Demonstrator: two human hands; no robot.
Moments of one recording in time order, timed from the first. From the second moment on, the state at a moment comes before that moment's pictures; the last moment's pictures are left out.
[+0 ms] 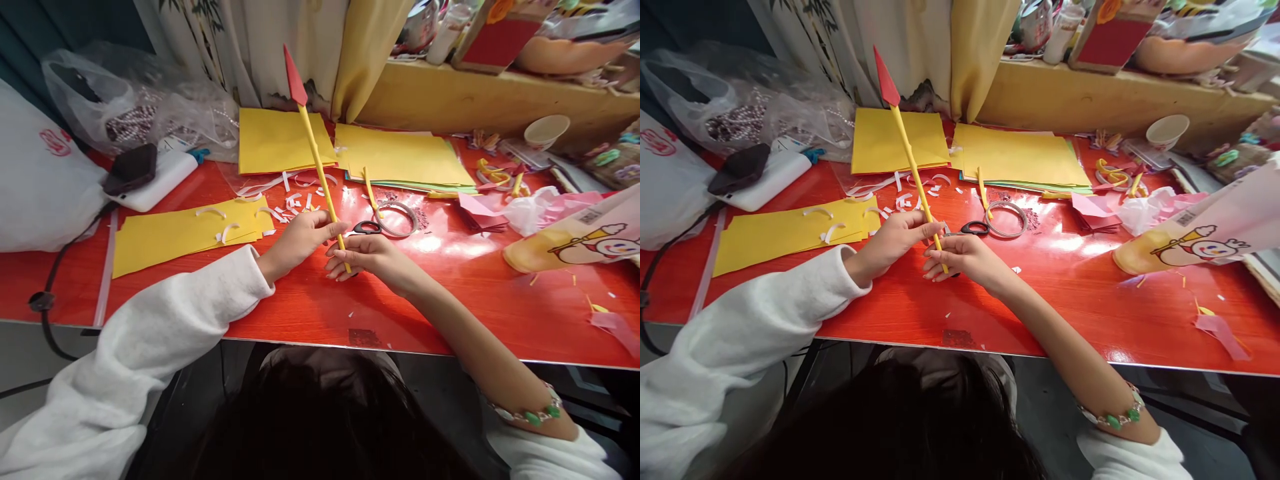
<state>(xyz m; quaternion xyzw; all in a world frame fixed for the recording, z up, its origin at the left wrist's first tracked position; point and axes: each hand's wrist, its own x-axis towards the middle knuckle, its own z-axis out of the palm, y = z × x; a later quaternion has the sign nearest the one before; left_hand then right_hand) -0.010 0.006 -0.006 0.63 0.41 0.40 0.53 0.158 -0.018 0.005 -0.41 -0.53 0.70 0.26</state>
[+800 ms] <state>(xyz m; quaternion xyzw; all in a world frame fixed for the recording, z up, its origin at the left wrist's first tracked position) -0.006 0.010 -0.014 0.64 0.46 0.37 0.49 0.159 -0.015 -0.008 -0.39 -0.51 0.72 0.25</state>
